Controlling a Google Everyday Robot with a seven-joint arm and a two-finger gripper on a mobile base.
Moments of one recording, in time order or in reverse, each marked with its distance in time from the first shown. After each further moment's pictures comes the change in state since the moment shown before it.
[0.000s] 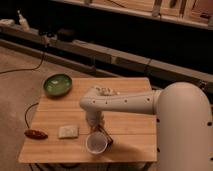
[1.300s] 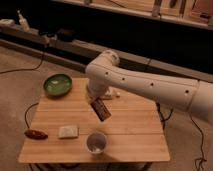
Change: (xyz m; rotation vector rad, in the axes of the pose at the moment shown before) arm 0.034 0.006 -0.226 0.030 0.366 -0.061
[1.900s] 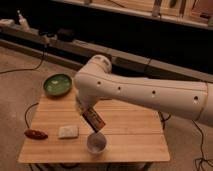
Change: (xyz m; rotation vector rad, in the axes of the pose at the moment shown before) arm -0.045 -0.066 -0.011 0.030 -0.030 -0.084
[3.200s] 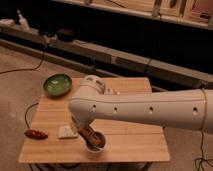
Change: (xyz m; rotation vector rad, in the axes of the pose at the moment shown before) arm -0.040 -0.039 0.022 0.012 -0.031 -0.017
